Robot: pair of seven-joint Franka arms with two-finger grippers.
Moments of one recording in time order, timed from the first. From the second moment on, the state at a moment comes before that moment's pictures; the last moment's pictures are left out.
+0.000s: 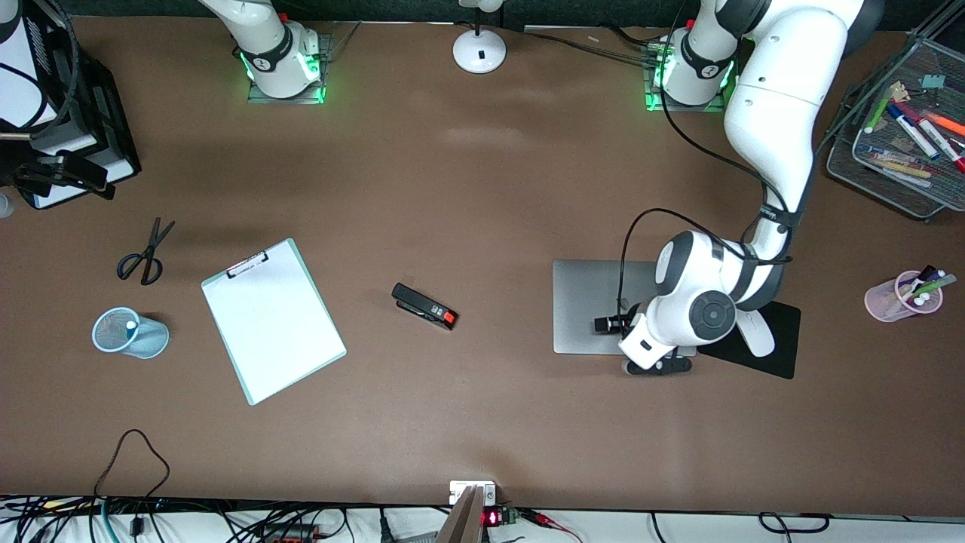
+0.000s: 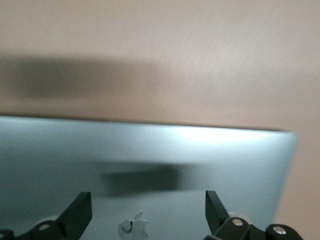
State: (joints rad) left arm -0.18 0.80 -0.12 -1.41 -0.09 2.11 -0.31; right arm 0.03 0.04 -0.10 -1.60 0.00 1.59 -0.04
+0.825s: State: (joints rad) left arm -0.01 0.32 -0.09 -1.36 0.00 1.67 -0.13; right arm 0.03 0.04 -0.10 -1.59 0.00 1.57 -0.04
